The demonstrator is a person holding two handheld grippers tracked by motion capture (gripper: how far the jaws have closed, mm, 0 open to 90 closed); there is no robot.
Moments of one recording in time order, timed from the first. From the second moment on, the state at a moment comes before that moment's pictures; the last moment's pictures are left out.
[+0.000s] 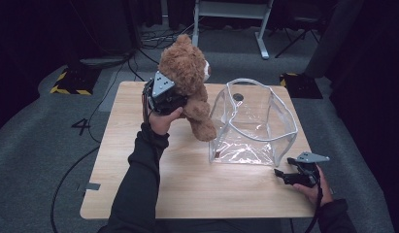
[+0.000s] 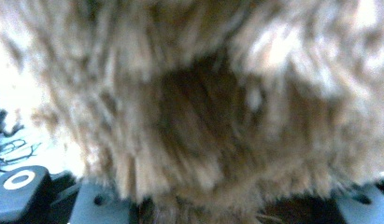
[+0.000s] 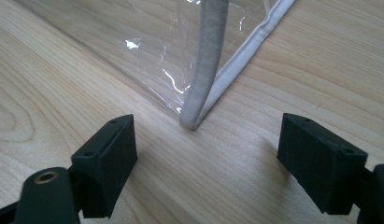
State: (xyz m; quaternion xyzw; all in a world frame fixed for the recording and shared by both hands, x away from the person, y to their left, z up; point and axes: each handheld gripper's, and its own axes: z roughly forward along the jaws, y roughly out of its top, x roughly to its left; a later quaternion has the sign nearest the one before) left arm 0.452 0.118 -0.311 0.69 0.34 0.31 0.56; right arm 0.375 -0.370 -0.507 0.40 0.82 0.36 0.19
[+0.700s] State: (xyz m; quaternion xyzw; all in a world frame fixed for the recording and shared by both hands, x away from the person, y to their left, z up) left arm 0.443 0.135 -0.264 0.67 0.32 0.34 0.58; right arm 0.375 -0.370 -0.507 0.40 0.82 0.36 0.19
